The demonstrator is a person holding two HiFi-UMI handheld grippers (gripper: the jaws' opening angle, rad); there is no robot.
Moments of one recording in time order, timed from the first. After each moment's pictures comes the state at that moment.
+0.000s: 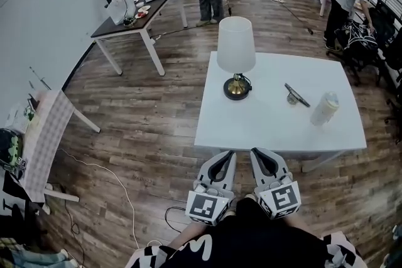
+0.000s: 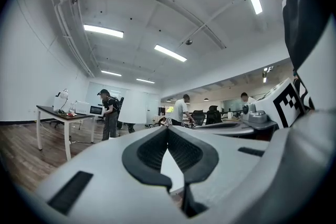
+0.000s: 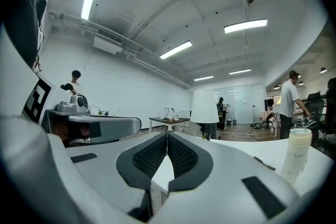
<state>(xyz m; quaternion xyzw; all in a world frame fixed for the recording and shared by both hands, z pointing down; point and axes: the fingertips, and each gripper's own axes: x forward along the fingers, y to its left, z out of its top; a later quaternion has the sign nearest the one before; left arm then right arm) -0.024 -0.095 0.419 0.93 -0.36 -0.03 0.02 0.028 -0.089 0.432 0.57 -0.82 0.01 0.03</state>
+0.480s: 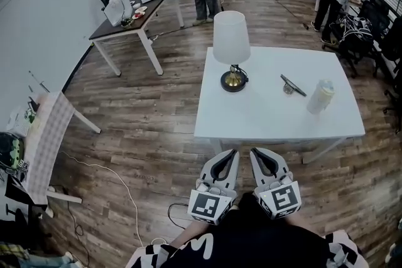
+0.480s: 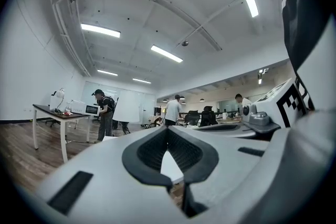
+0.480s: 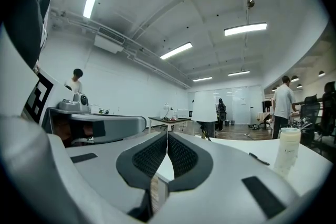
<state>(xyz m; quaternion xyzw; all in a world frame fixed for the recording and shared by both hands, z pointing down) -0.025 -0.058 0.418 0.94 -0.34 -0.03 0.02 0.016 -0.050 0.435 0.58 -0.82 0.00 0.03</state>
